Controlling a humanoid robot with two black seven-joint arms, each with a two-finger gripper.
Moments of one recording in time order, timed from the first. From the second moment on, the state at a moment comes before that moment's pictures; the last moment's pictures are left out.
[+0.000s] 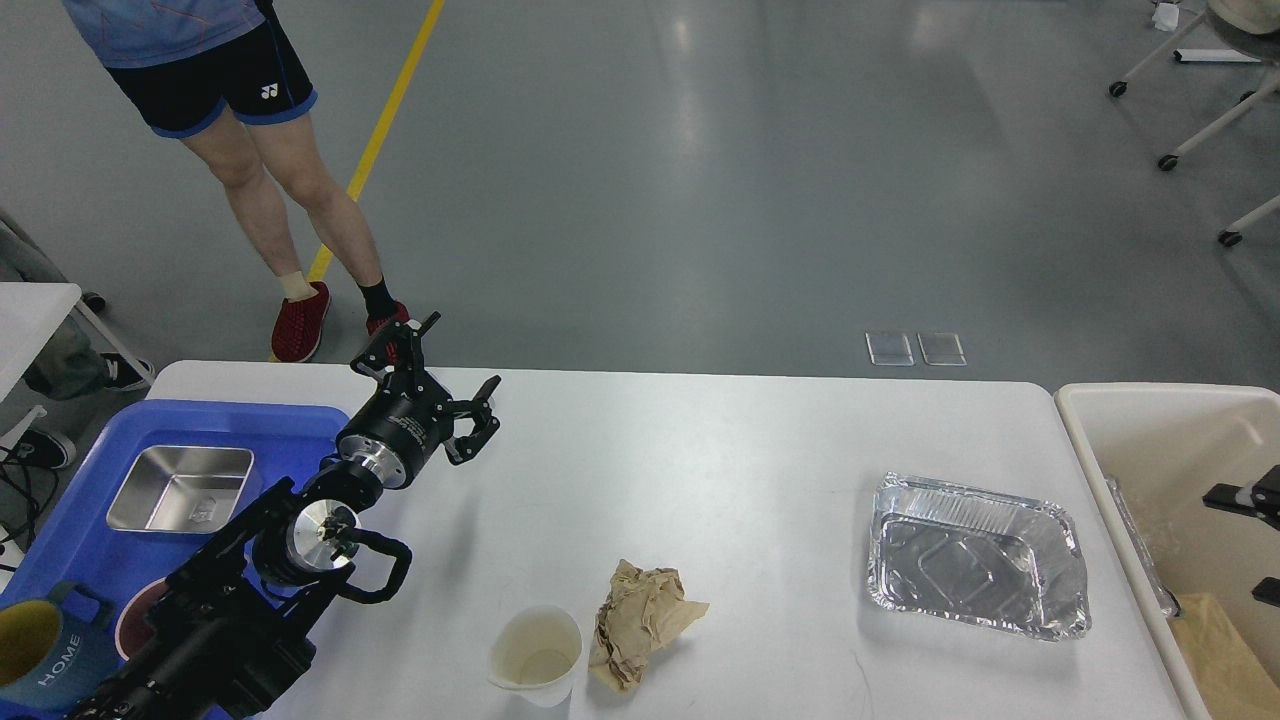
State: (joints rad) left arm -0.47 0.06 -1.00 -0.85 0.17 -0.22 -0.10; right arm 0.20 -1.50 0.52 1.65 -0.43 0.26 0.17
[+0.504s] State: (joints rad) left arm -0.46 0.06 -0.99 -0.88 0.17 -0.21 -0.10; right arm 0.18 -1.02 0.51 1.18 -0.67 0.26 0.18
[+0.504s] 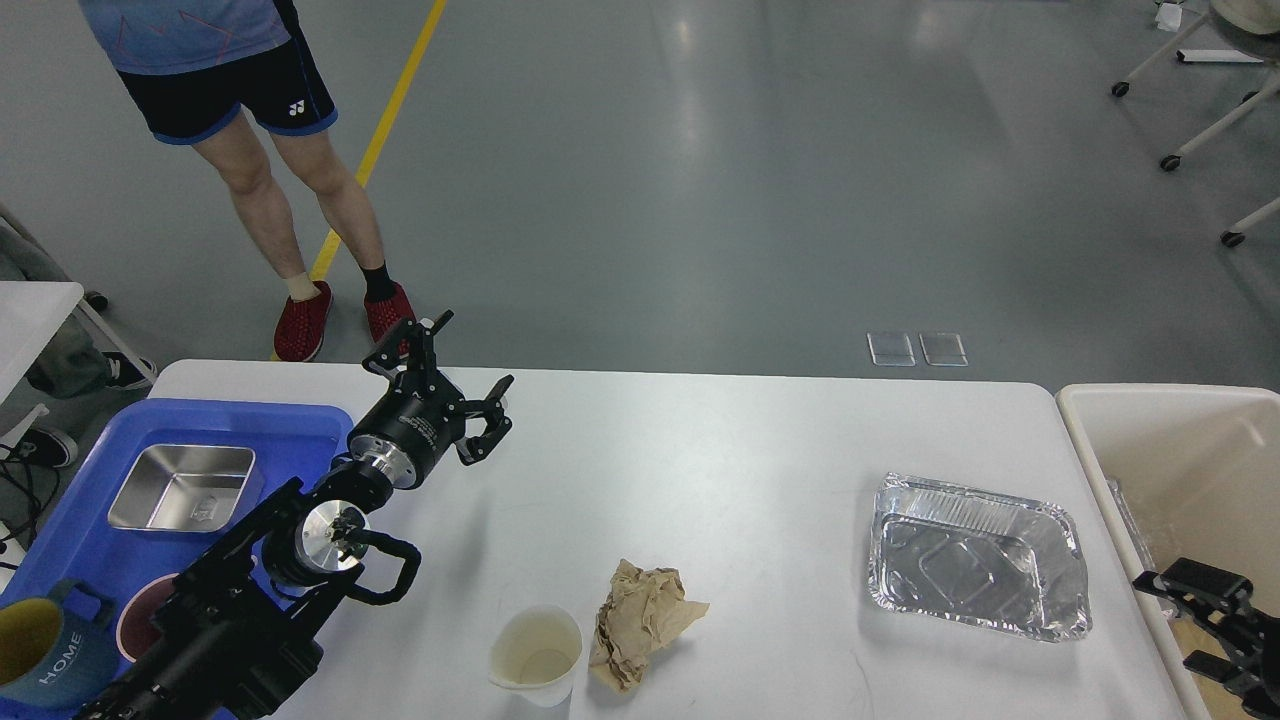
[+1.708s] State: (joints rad) left arm -0.43 0.02 -0.97 -0.88 0.17 -0.19 -0.10; right arm 0.39 -0.69 0.45 0.82 -0.90 0.35 0.20
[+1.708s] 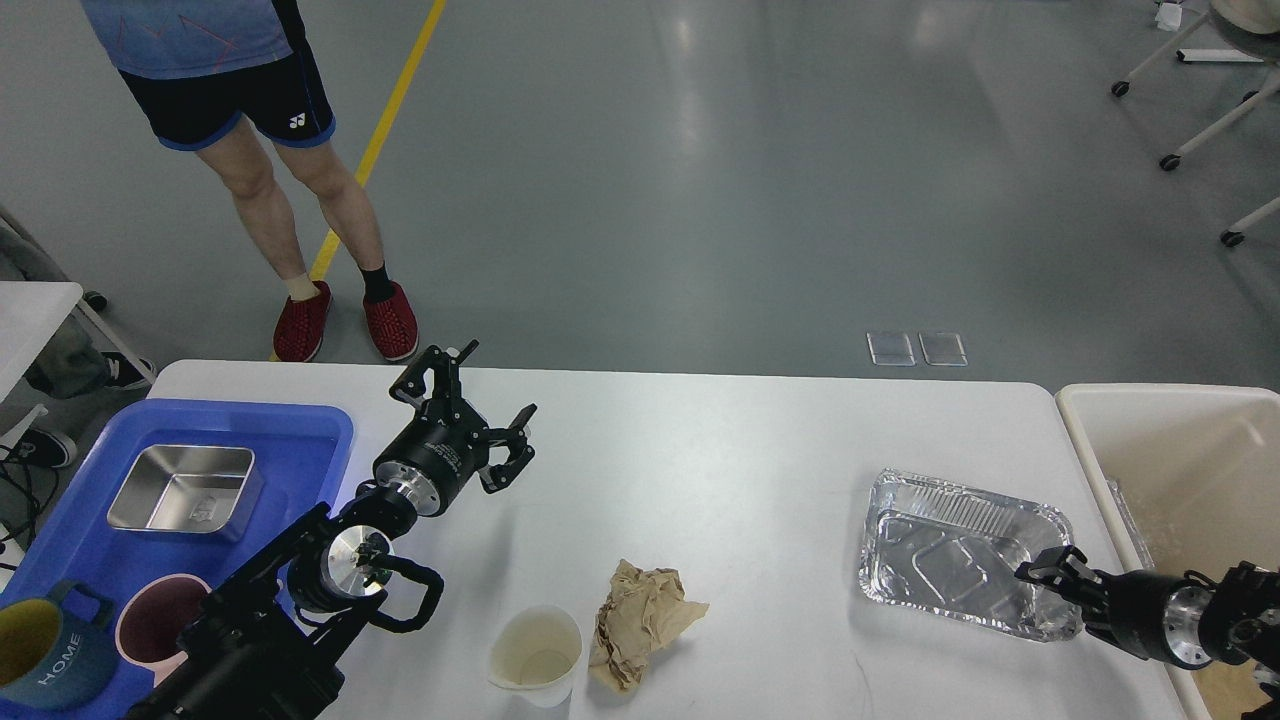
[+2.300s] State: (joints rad) left arm -0.41 0.02 -0.97 -0.88 0.17 -0.19 -0.10; right arm 0.45 -0.69 0.45 0.92 -0.90 0.35 0.27
